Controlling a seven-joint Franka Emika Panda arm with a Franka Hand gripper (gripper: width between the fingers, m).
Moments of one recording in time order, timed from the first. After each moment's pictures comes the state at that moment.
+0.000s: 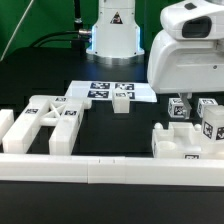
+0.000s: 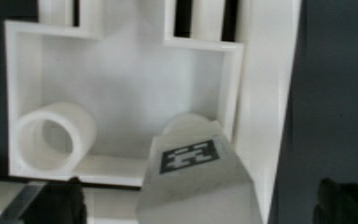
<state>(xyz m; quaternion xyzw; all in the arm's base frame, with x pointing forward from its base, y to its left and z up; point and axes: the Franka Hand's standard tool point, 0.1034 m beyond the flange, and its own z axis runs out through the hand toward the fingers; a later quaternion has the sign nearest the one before) 0.629 0.117 0.078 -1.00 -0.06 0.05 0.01</state>
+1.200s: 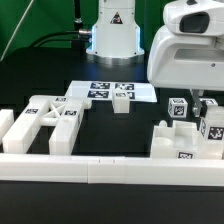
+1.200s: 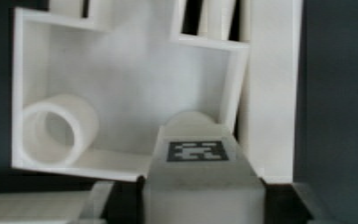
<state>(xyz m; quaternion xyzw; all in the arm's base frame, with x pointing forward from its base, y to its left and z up) 0.631 0.114 0.079 -0.99 0.09 0.04 -0.01</state>
